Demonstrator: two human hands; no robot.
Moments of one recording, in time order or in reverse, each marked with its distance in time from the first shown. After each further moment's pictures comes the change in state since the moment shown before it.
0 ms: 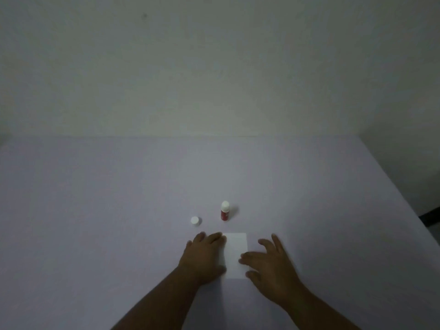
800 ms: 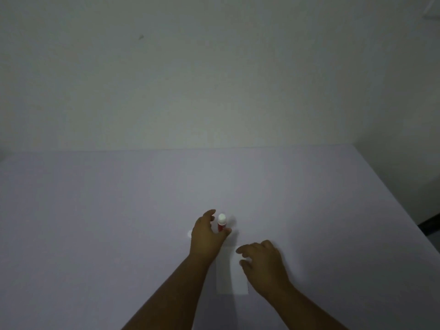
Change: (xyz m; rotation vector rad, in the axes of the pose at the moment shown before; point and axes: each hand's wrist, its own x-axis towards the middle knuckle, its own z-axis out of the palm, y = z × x) left_hand 0.031 0.042 -0.055 -0.850 0.473 -0.286; right_hand 0.032 -0.015 -0.021 0.307 0.177 0.256
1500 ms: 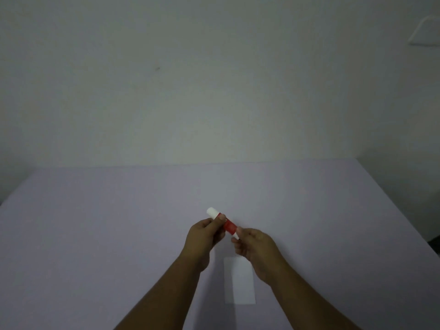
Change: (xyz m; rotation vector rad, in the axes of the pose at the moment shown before) left_hand -0.016 0.038 -0.052 -0.686 -0.154 -0.143; right_hand 0.030 -0.061 -0.052 1.313 -0.099 0.447
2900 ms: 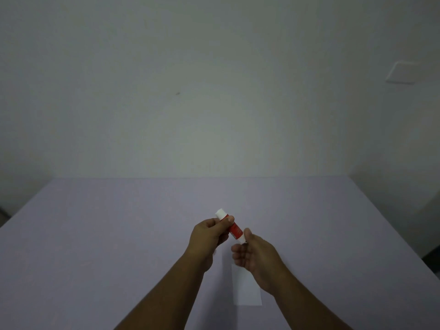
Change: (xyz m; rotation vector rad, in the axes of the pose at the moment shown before) left_hand -0.045 0.038 -0.014 0.025 -0.013 0.105; right_hand -0.049 -0.015 0.035 0.062 -0.047 0.002
